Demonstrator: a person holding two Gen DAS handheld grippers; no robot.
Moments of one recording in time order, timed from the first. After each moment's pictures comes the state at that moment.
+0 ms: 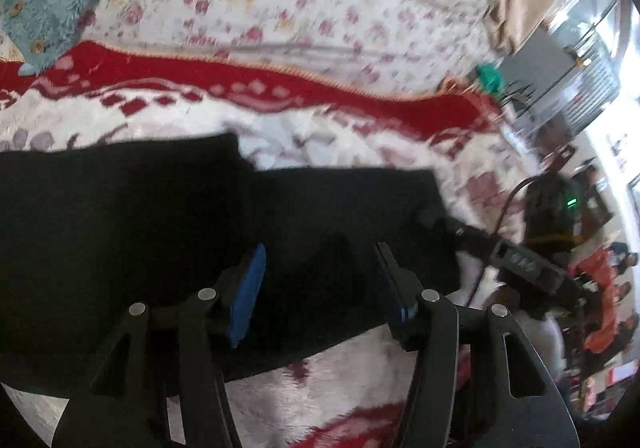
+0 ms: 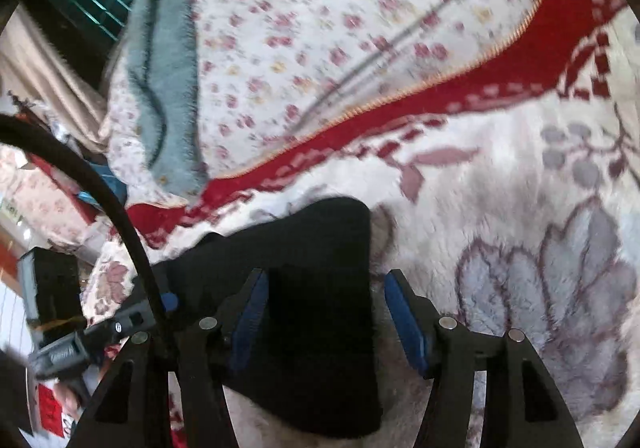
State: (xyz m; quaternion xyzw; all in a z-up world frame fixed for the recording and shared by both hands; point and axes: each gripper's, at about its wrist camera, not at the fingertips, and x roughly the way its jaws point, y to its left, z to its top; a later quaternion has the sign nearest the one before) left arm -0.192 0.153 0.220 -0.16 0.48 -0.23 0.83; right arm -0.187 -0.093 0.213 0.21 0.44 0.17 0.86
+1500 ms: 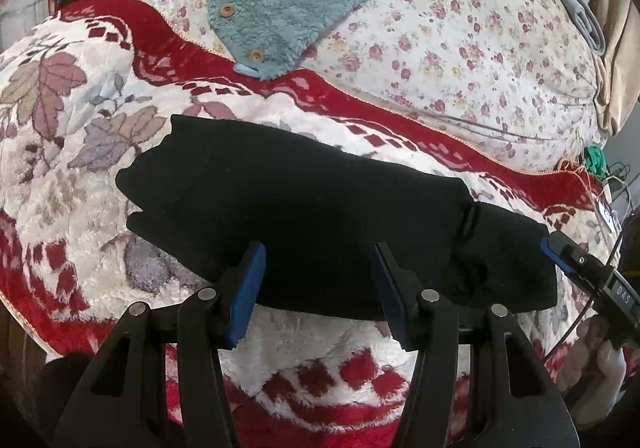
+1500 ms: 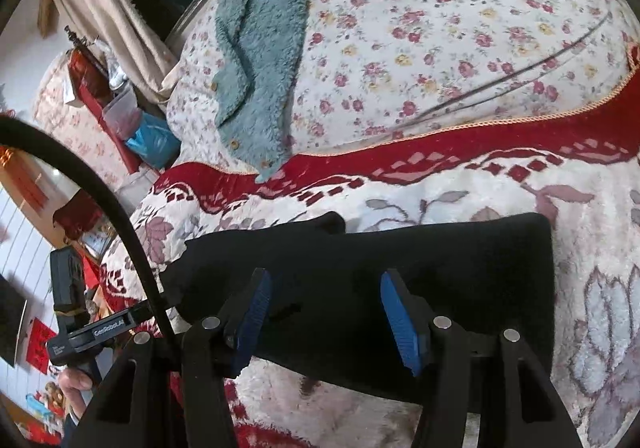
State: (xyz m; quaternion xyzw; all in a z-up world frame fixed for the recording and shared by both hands) left arm -0.273 0.296 0.246 -0.18 0.44 0.02 0.88; right arm -0.212 0.007 0.263 0.14 0.40 0.28 0.86
